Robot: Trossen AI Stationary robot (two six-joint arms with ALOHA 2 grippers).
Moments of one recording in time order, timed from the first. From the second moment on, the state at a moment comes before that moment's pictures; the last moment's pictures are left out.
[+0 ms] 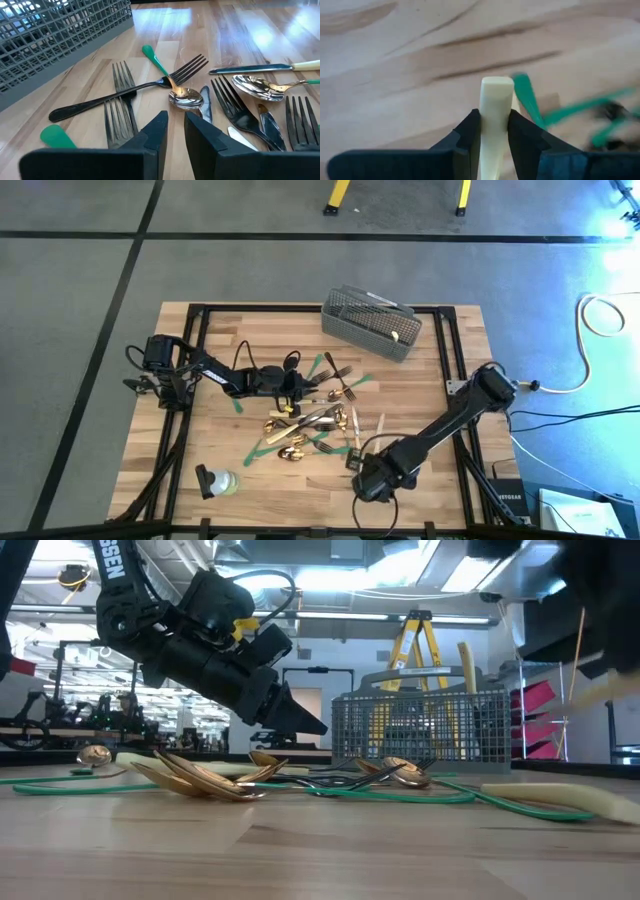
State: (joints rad) left arm 0.06 1.81 0.58 0.85 -0.12 0.07; right arm 0.63 1.86 1.44 -1.02 0.05 -0.65
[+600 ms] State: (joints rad) left arm 0.06 1.81 0.58 0.85 -0.12 0.07; right arm 0.43 1.36 1.44 -1.05 0.32 -0.45
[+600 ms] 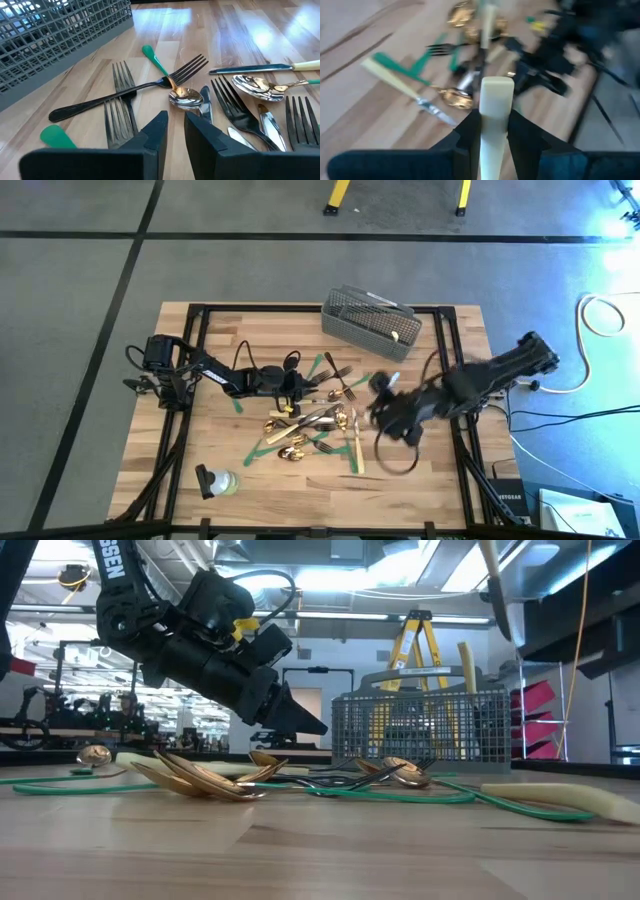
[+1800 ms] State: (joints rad) left arm 0.06 1.81 0.58 0.85 -0.12 0.07; right arm -0.38 0.67 0.64 -0.20 0.20 -0.45
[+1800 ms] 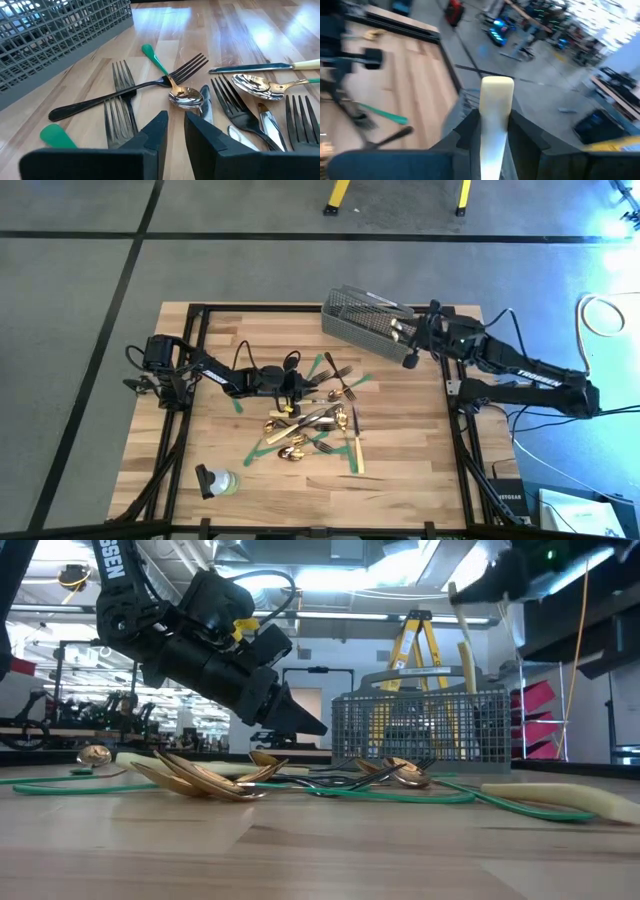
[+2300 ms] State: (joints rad) left arm 0.06 1.81 0.58 0.85 -0.12 0.08; right arm -0.53 0.64 0.38 0.10 0.12 -0.28
